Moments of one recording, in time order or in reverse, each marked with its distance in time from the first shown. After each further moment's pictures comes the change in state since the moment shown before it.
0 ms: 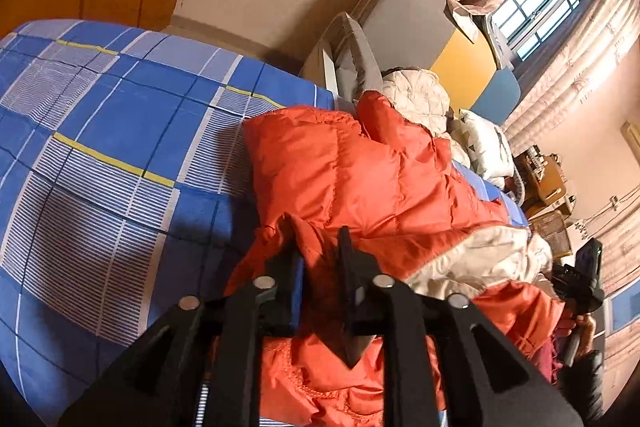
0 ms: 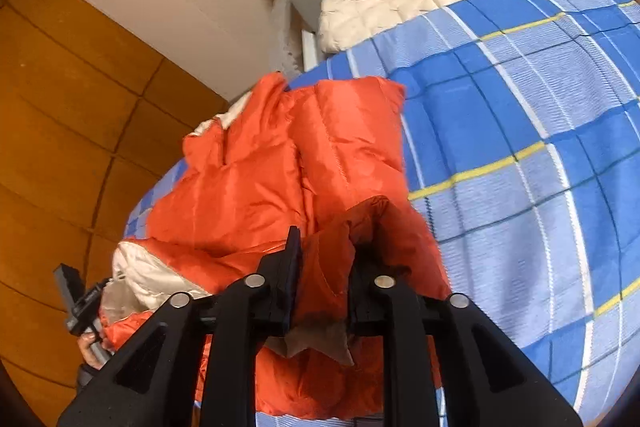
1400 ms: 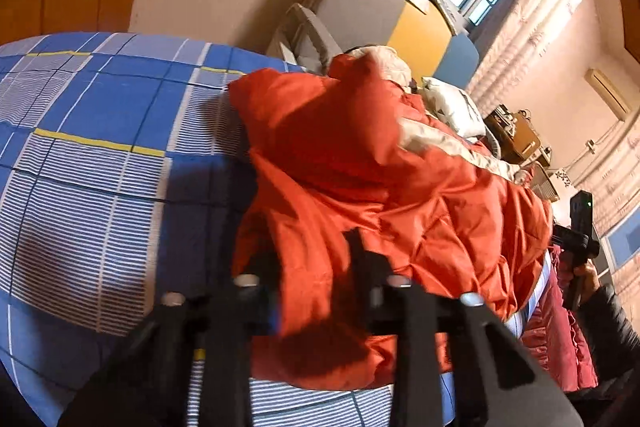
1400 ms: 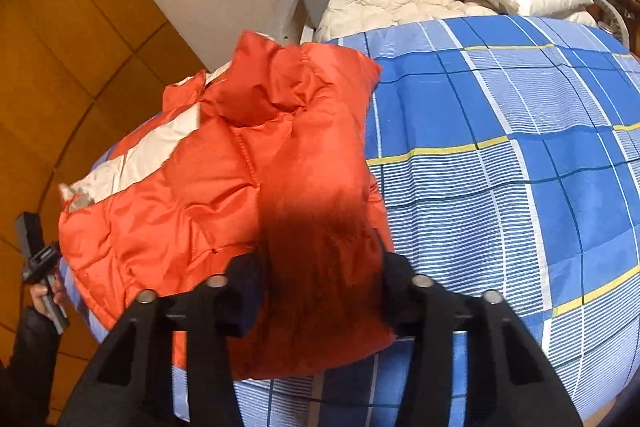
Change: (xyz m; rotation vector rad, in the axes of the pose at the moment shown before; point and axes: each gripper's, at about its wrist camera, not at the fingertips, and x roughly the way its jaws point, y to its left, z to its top) left arm -0.006 0.022 -0.052 0.190 0.000 -0.103; right arm -0.009 -0.006 -0.055 -0.255 -0.019 -0.187
